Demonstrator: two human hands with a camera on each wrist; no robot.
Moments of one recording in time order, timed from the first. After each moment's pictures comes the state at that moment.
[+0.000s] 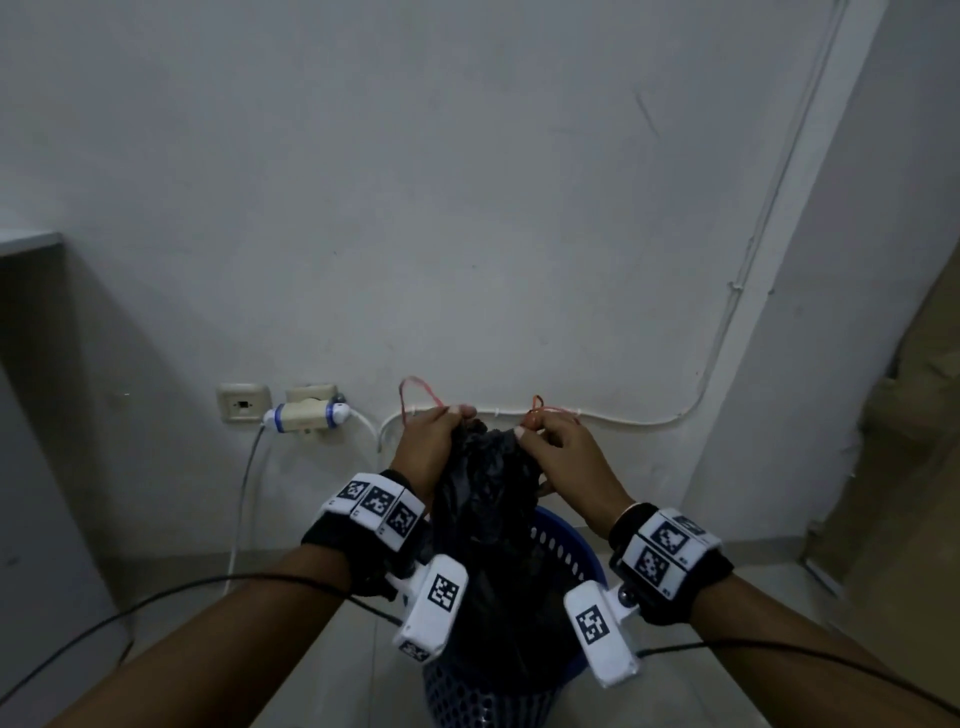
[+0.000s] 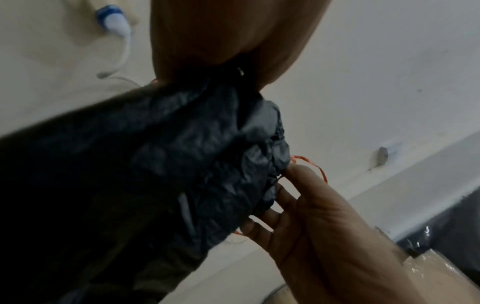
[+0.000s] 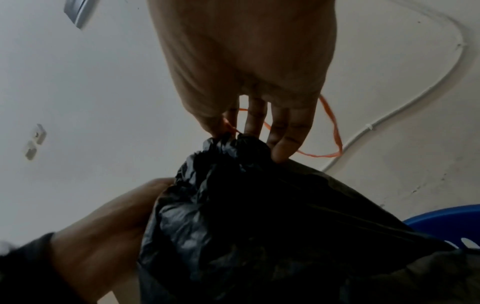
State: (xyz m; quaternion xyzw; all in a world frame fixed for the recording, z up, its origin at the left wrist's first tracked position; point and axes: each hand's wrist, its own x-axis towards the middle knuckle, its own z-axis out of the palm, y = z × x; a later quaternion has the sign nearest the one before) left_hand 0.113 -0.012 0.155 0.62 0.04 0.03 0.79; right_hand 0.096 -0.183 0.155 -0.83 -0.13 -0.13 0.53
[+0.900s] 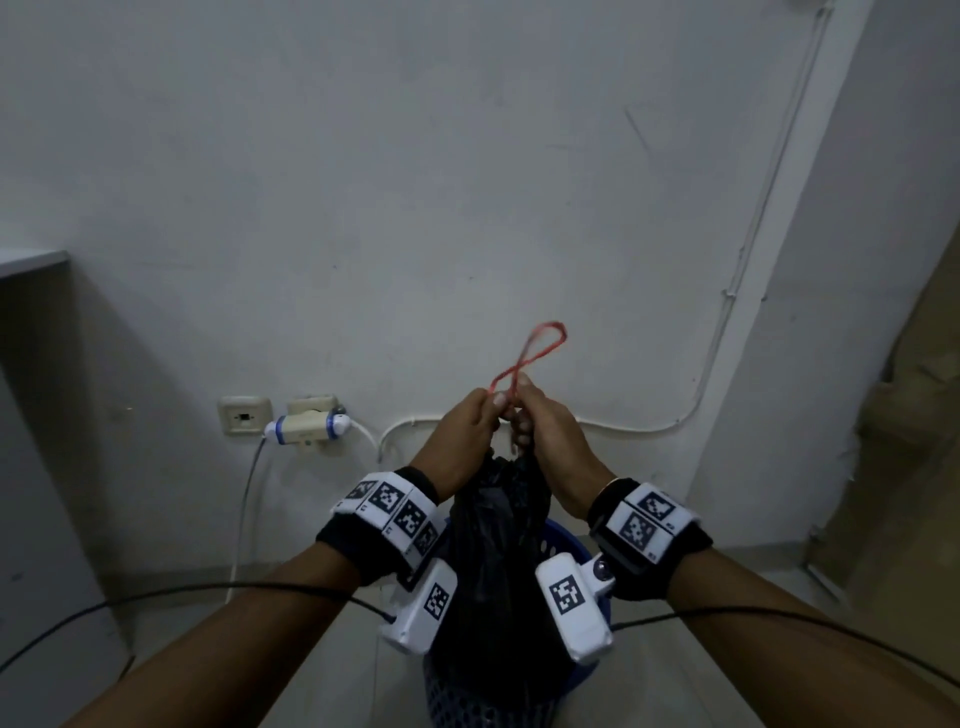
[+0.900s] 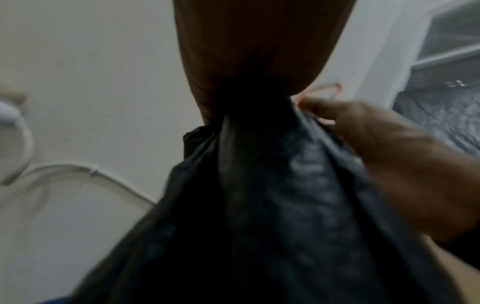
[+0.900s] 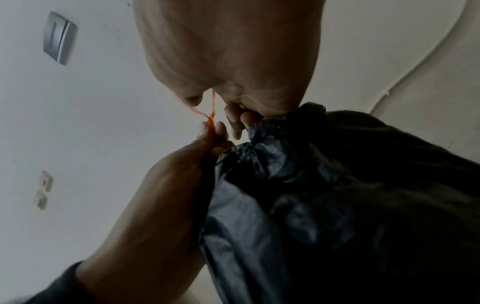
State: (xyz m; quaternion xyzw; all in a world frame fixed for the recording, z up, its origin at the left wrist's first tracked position) left_hand 0.101 -0.030 0.185 0.80 -0.18 0.10 0.57; right_hand 0.095 -0.152 0.193 -0.70 -0.08 -0.05 0.71
